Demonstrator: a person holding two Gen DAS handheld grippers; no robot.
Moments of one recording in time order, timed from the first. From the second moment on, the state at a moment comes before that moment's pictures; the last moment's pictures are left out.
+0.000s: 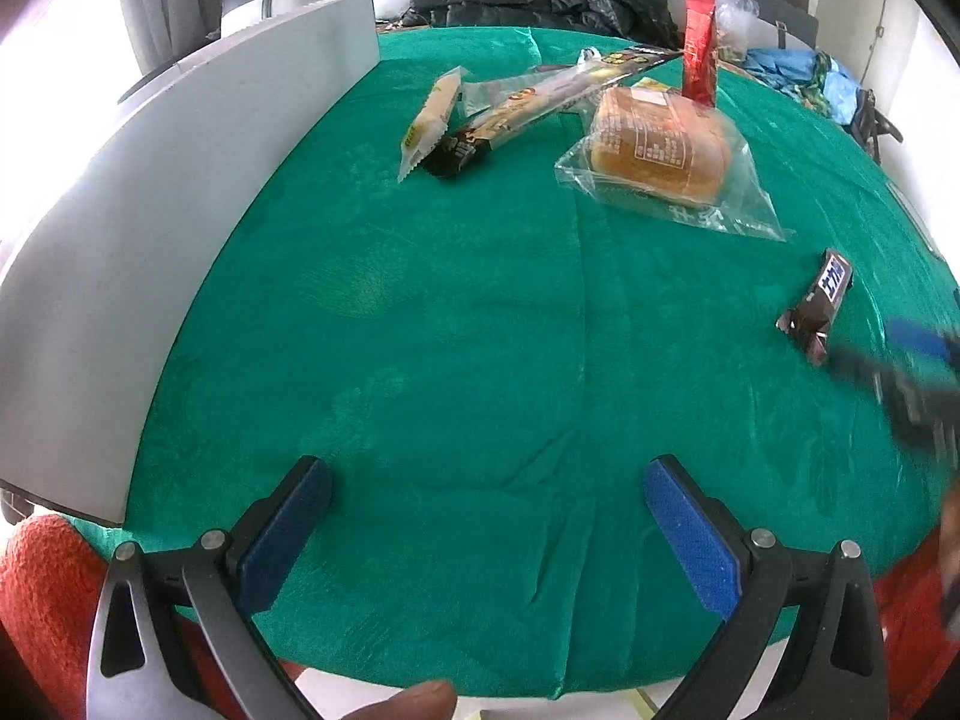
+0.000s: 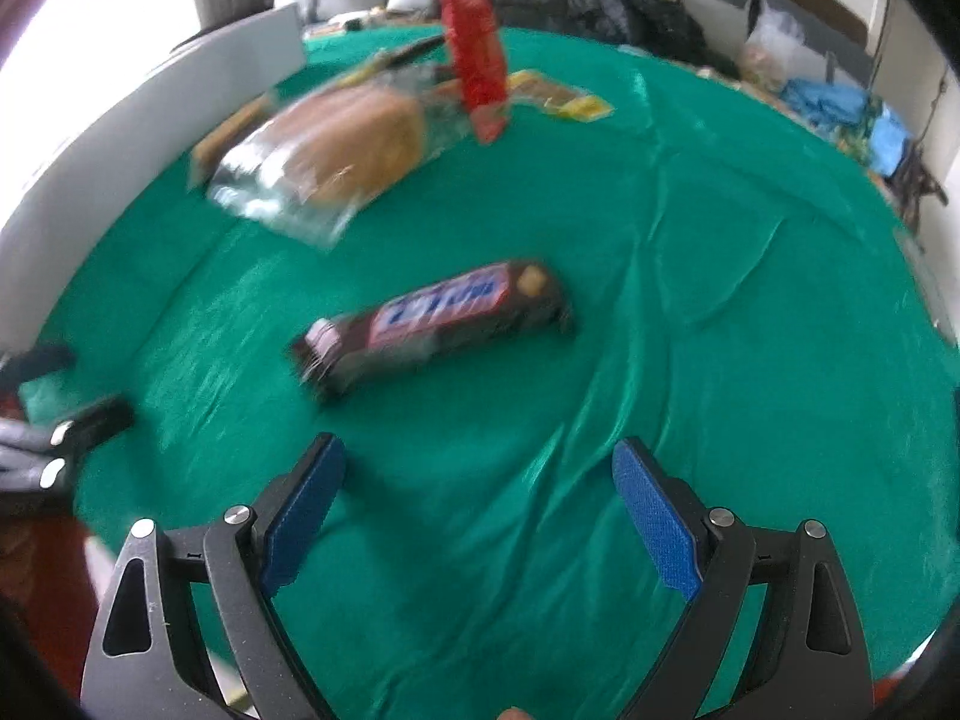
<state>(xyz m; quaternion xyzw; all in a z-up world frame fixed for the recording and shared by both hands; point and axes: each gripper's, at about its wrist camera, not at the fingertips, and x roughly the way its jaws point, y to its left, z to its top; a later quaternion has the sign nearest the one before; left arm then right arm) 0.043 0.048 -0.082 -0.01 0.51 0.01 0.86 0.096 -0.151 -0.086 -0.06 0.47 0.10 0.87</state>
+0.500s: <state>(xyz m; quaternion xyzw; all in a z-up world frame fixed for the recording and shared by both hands) 0.043 0.047 -0.082 -0.01 0.51 0.02 0.86 0.097 -0.231 -0.086 0.03 0.46 0.01 0.89</state>
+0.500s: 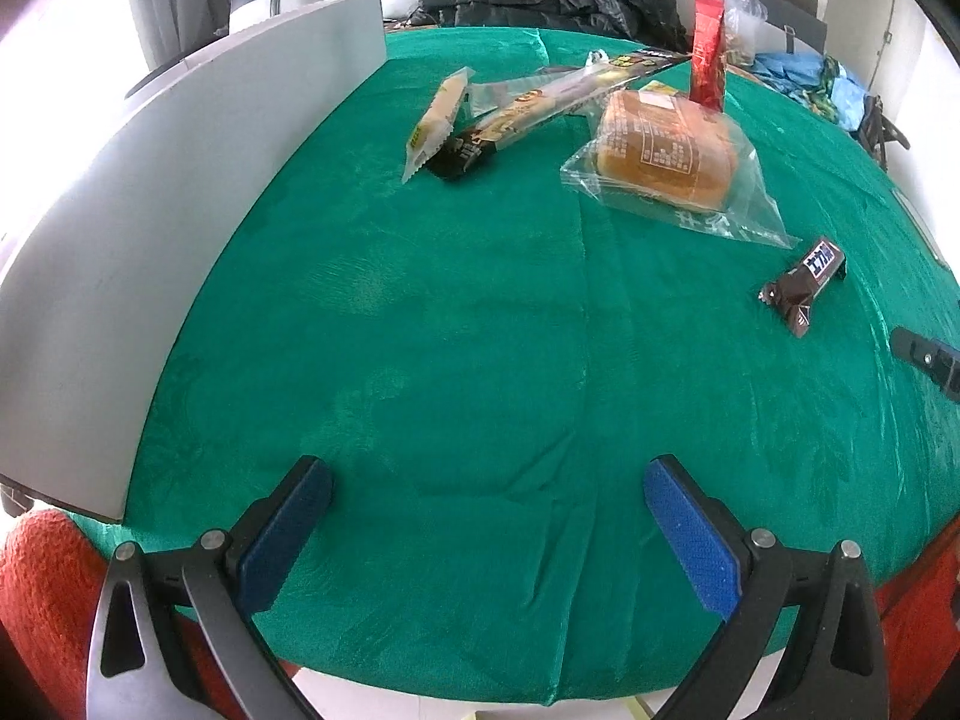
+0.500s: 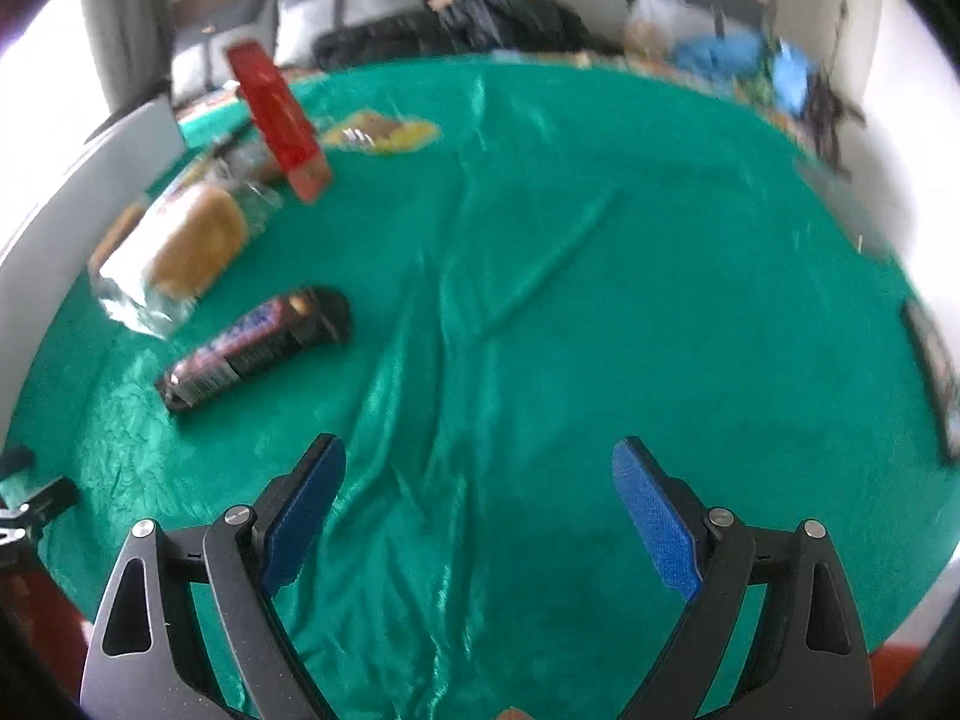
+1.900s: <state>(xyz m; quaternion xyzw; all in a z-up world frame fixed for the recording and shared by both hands) 0.201 -0.022 -0.030 -0.05 0.56 -0.12 0.82 0.109 -0.236 -0.093 0.01 0.43 0.00 0.91</state>
